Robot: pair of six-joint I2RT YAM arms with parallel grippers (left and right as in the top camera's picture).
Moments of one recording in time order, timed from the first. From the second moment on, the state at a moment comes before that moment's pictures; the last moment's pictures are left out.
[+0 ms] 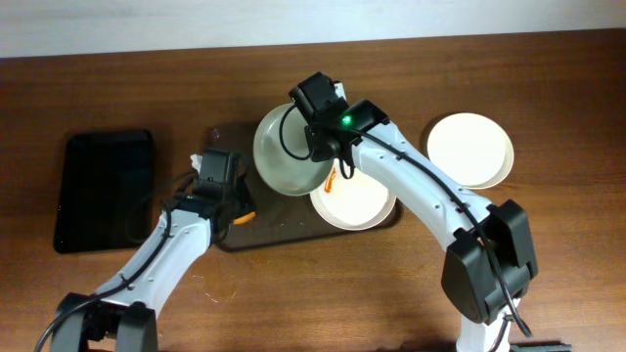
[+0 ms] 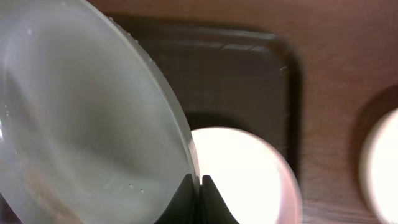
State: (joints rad) left arm -0.26 1.55 0.86 -0.42 -0.10 -0.55; right arm 0.58 1.97 1.72 -0.89 0.31 0.34
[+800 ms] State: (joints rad) left arm -0.26 1.55 0.69 -0.17 -0.10 -0.59; right arm 0.11 1.79 1.73 -1.09 0.22 0.53
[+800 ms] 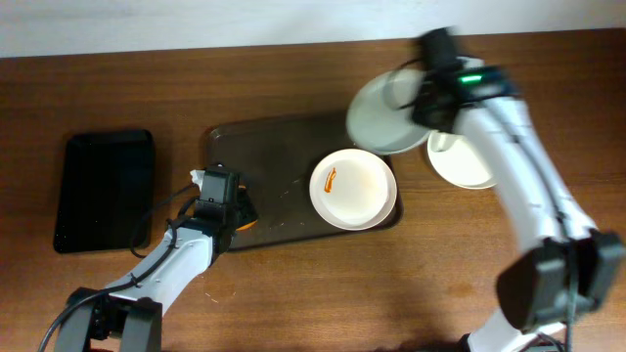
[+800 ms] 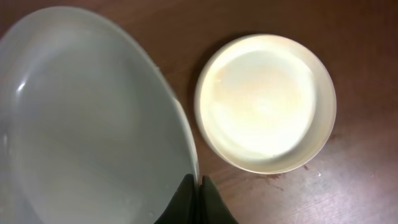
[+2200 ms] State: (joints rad) left arm -0.26 1.57 0.69 -0.13 -0.08 -0.59; right arm 0.40 1.86 1.17 -0.68 -0.10 0.48
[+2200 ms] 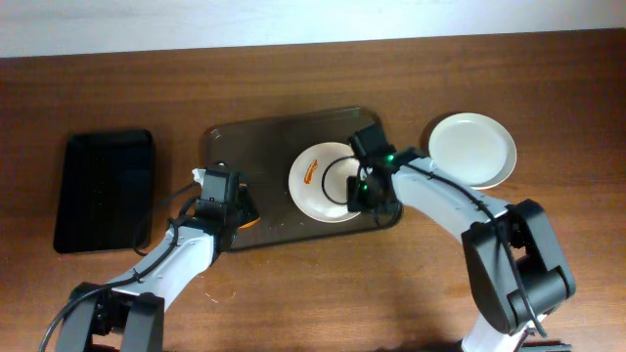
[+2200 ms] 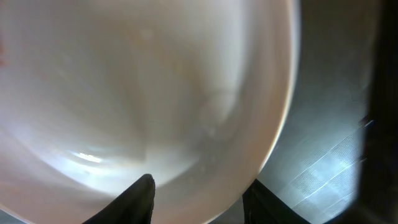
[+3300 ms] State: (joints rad) left arm -0.26 1.57 0.69 -0.13 -0.07 -0.59; right arm 0.38 1.98 1.23 -0.58 -0.30 0.54
